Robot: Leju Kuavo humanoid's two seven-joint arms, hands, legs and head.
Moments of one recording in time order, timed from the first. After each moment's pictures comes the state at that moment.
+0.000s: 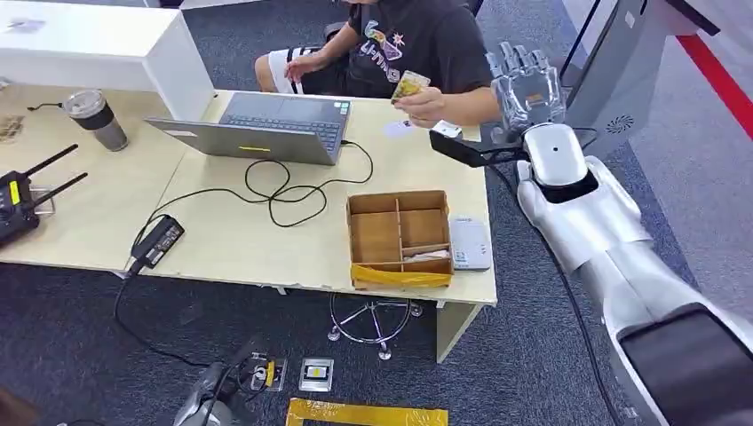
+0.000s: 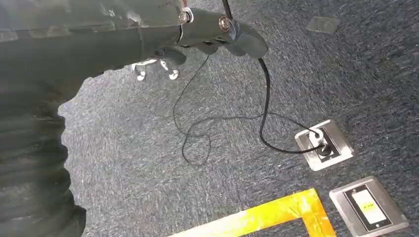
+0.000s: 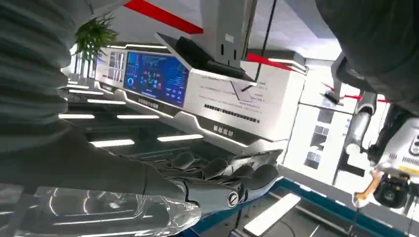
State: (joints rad) left arm -0.30 -0.05 0.17 -0.19 -0.83 0.23 0.08; right arm -1.20 0.01 0.68 -0.32 1.50 -0.26 -0.06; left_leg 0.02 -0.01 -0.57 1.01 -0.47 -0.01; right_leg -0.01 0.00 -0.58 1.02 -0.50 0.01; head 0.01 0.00
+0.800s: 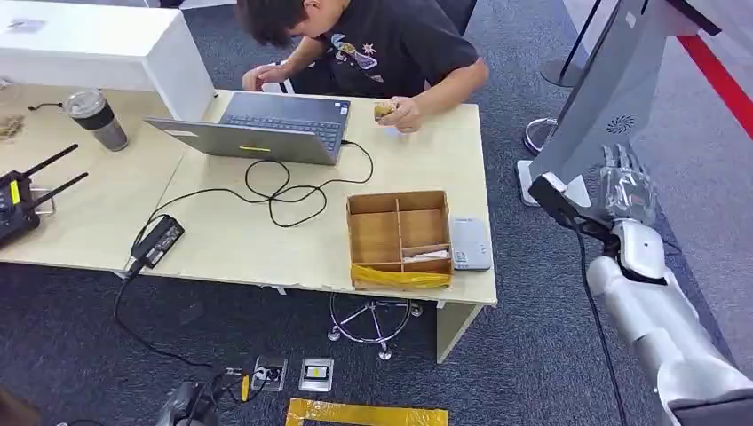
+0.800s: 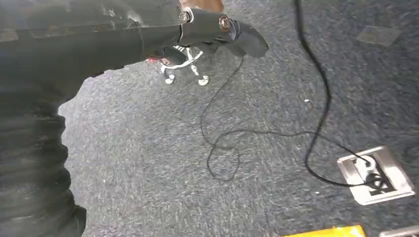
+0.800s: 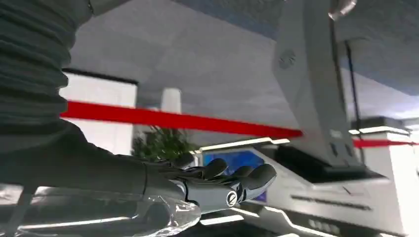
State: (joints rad) left arm -0.22 0.02 0.18 -0.19 -0.76 0.28 0.08; right arm -0.86 -0.26 0.45 -0.36 1.15 -0.44 -0.03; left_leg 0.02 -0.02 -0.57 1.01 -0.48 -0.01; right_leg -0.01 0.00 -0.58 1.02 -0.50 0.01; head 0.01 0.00
